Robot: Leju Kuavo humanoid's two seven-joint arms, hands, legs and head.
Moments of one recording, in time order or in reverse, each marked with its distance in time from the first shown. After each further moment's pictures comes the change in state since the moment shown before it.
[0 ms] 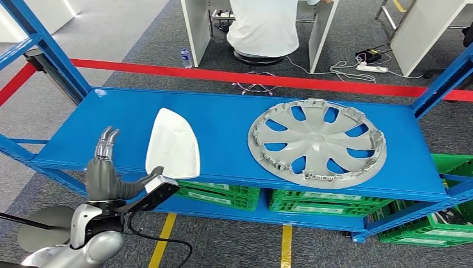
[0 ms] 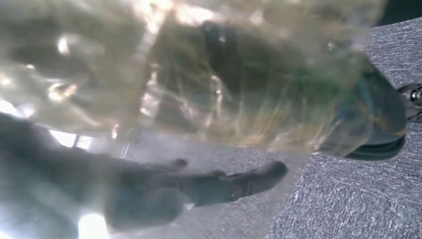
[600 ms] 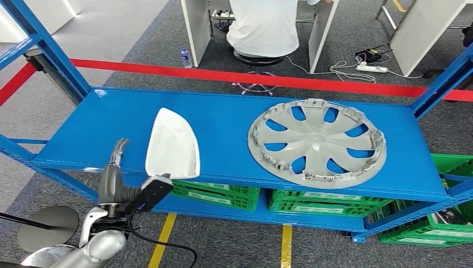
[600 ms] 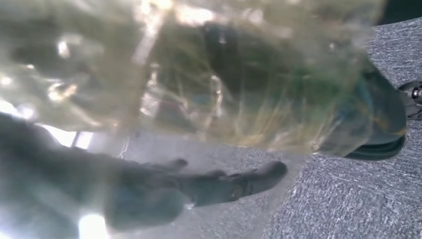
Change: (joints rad) left arm 0.001 -0.019 -0.027 0.090 0.350 -0.033 -0.101; right arm -0.005 -0.002 -0.042 0.000 0.070 -0.001 0.000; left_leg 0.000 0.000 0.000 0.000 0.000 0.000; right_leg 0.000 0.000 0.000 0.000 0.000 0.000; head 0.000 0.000
